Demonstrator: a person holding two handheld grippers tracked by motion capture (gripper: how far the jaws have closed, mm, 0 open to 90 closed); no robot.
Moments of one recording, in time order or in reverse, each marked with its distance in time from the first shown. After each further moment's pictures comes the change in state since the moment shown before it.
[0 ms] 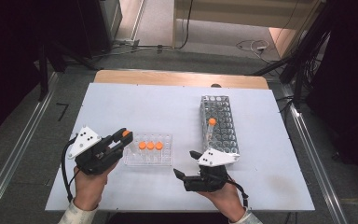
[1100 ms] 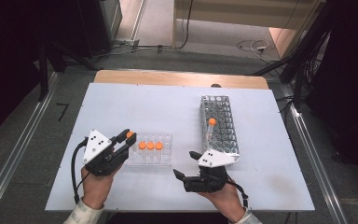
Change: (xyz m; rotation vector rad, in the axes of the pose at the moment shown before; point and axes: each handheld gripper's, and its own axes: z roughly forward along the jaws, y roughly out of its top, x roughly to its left) left arm -0.007 -0.017 0.014 -0.003 0.071 0.084; right arm 0.001 0.000 -0.001 -0.005 0.004 -0.008
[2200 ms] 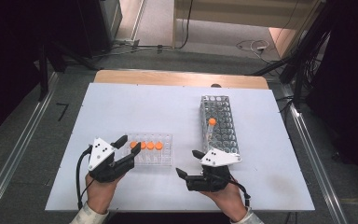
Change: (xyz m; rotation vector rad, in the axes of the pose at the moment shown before) left arm -0.007 -0.022 0.003 0.021 0.020 -0.034; right arm -0.005 0.000 -0.006 -0.009 -0.021 0.007
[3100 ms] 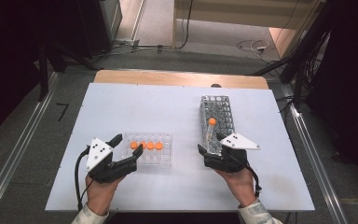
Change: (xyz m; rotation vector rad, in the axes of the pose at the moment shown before) left arm -0.001 0.003 -0.003 -0.023 -0.002 -0.040; right arm -0.057 0.002 -0.008 -0.050 -0.255 0.088
